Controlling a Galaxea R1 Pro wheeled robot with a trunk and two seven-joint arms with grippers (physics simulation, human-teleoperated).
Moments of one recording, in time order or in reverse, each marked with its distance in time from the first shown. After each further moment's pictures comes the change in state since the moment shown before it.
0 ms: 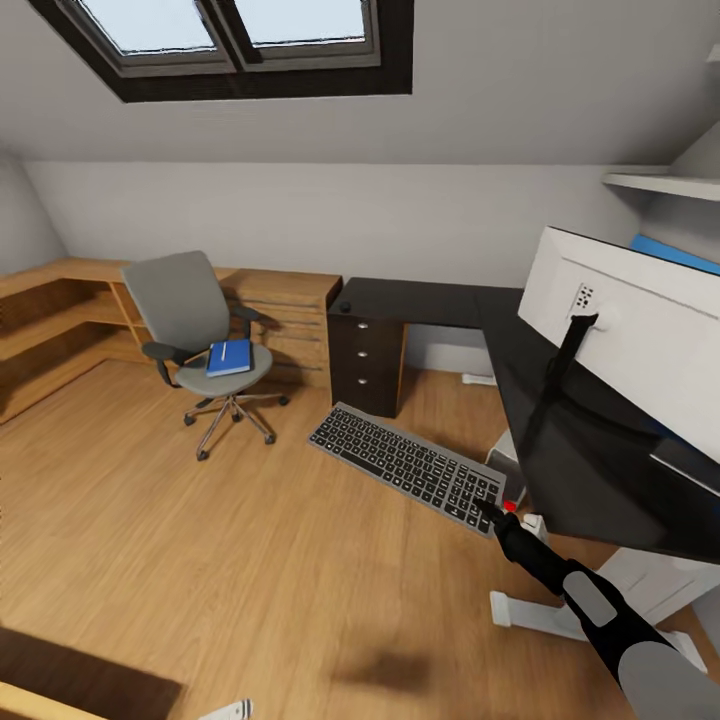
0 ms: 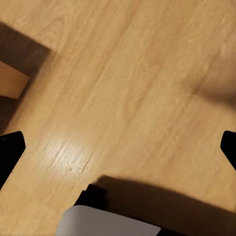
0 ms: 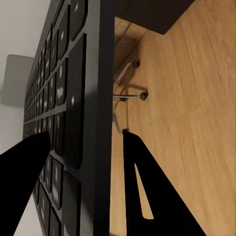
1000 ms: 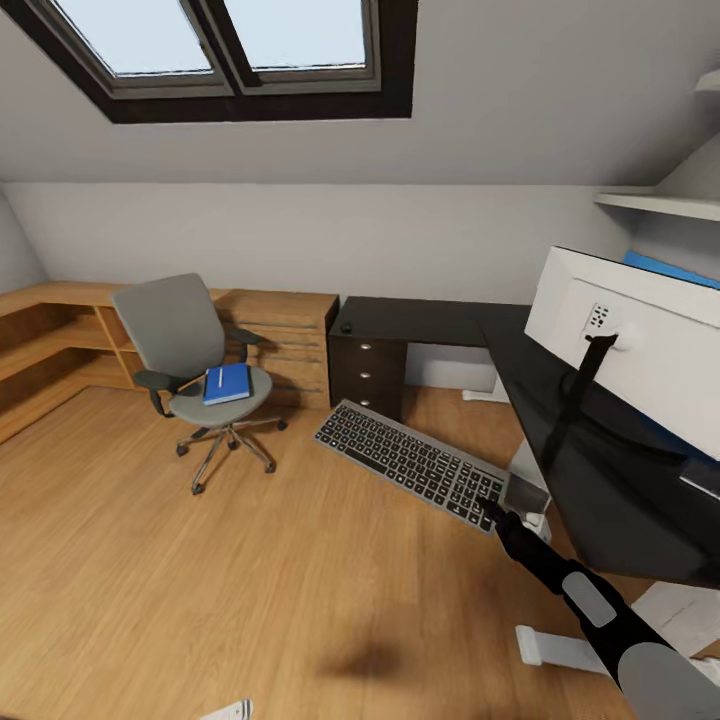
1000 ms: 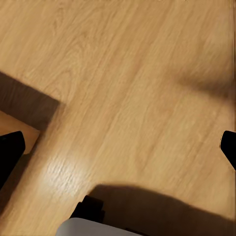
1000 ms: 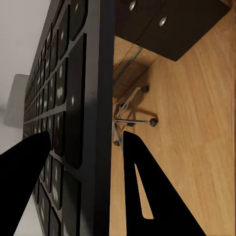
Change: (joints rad) left arm 0.000 0.000 0.000 0.001 0.000 0.000 0.000; right arm 0.002 0.002 0.000 0.001 0.001 -0.062 0.000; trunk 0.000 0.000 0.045
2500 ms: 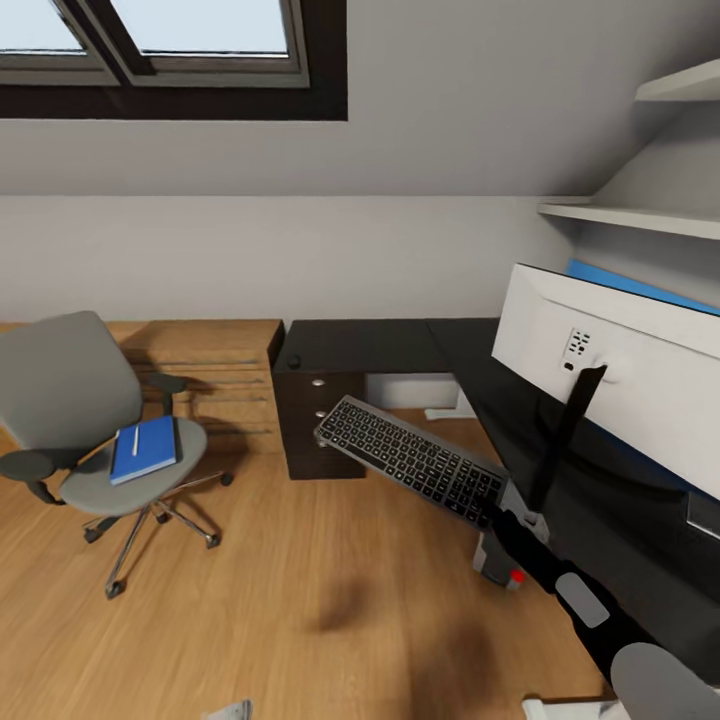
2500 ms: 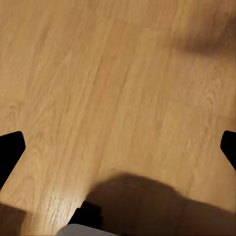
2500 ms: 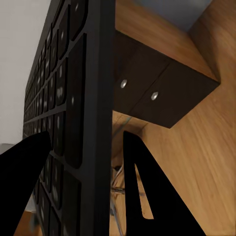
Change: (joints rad) left arm 0.000 0.000 0.000 0.000 0.000 0.001 0.000; right arm 0.001 0.020 0.001 0.003 -0.005 -0.067 -0.005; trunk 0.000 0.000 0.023
